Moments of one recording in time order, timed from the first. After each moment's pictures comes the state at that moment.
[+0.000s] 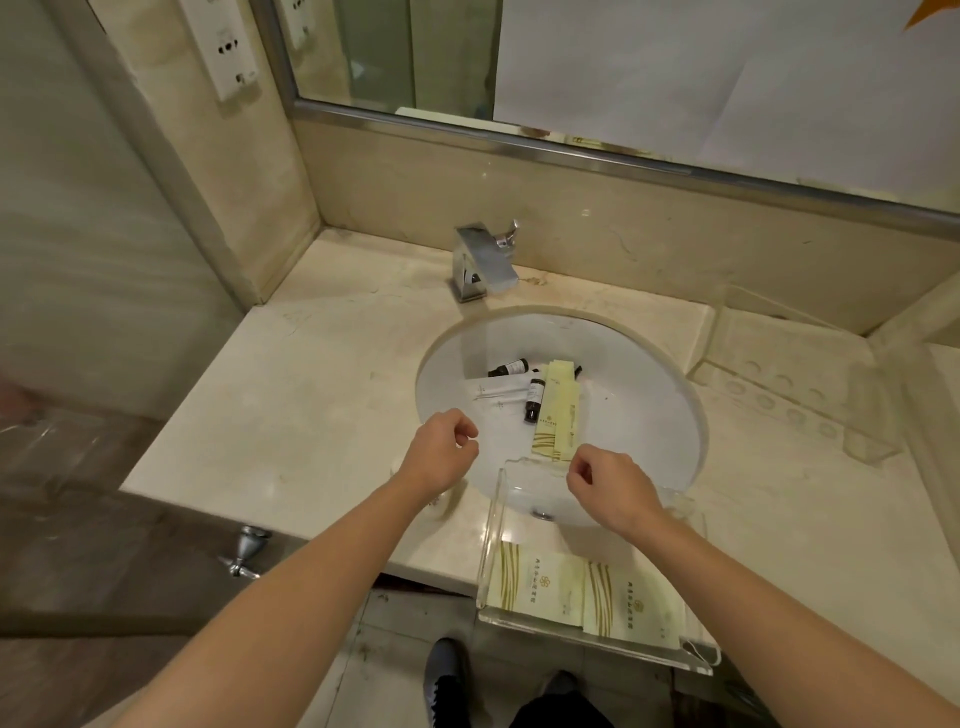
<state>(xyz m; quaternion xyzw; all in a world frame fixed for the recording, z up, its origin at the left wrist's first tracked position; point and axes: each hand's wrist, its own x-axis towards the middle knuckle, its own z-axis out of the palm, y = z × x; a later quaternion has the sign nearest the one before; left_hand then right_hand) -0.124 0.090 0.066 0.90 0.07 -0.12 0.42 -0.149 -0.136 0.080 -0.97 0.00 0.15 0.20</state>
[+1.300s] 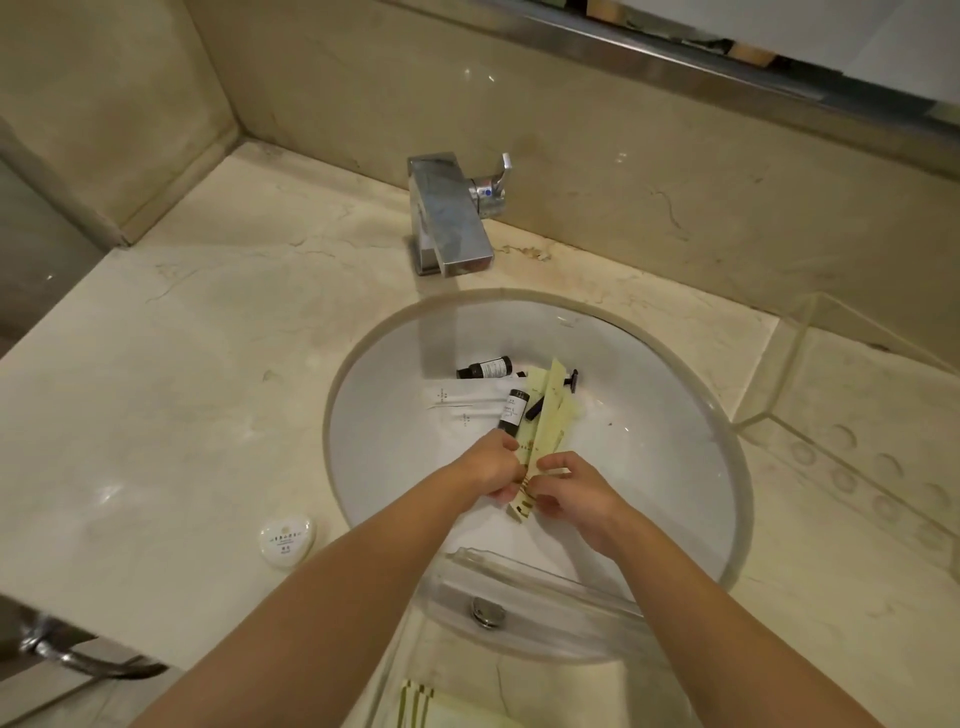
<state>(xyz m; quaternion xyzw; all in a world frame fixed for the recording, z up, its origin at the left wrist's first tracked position) -0.003 -0.025 -0.050 0.72 0.20 -0.39 0.53 -0.015 -0.168 -0.052 -0.72 0.23 0.37 0.54</state>
